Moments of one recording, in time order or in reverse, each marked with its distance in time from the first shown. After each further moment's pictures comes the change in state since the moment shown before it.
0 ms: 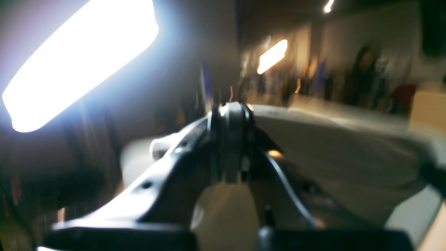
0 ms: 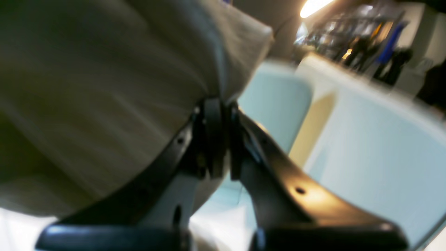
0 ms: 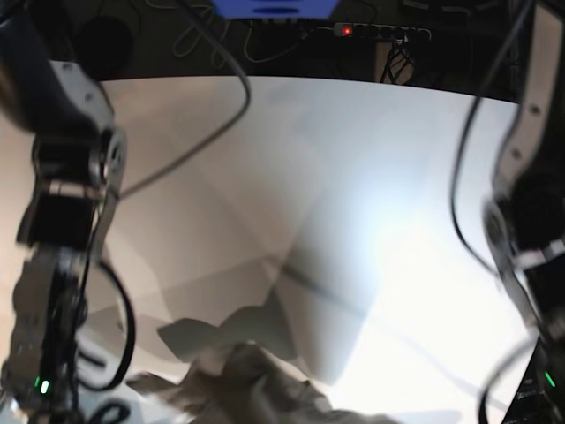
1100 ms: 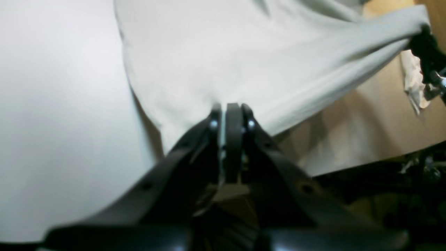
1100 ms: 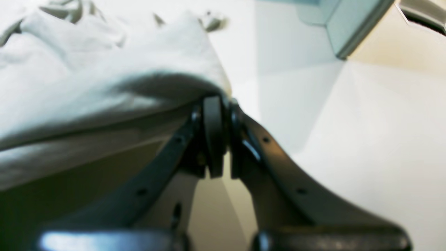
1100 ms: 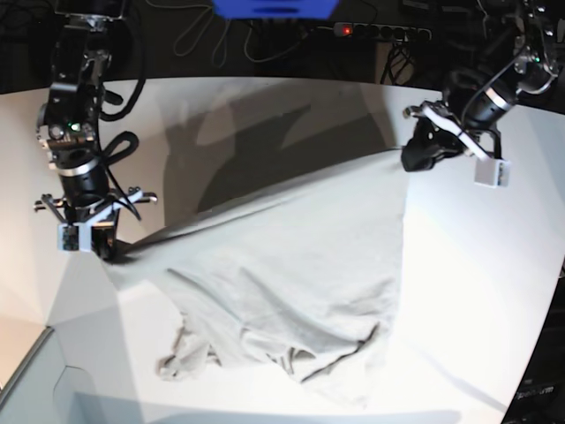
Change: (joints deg) left arm 82.3 0.5 -9.4 21.5 -19.4 -1.0 -2.3; right arm -50.0 -2.9 12.0 9.7 -0.1 0.5 12.5
